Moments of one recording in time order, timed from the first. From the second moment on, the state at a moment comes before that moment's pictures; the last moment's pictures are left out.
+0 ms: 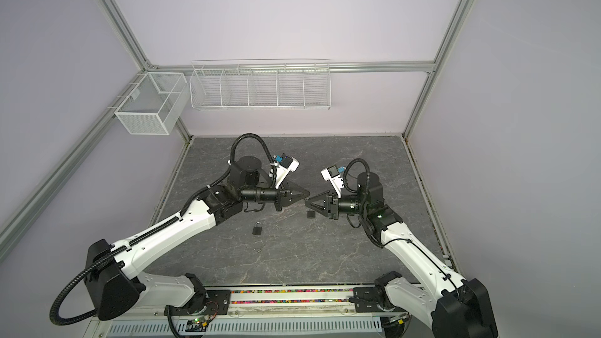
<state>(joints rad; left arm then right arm) -0.83 1.35 1.14 -0.15 0.63 -0.27 0.41 1.05 0.68 0.11 -1.06 0.52</state>
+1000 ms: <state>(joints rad) -0.82 1.36 1.23 -0.22 0.41 -0.31 0.40 0.97 0.68 -0.13 -0.86 0.47</state>
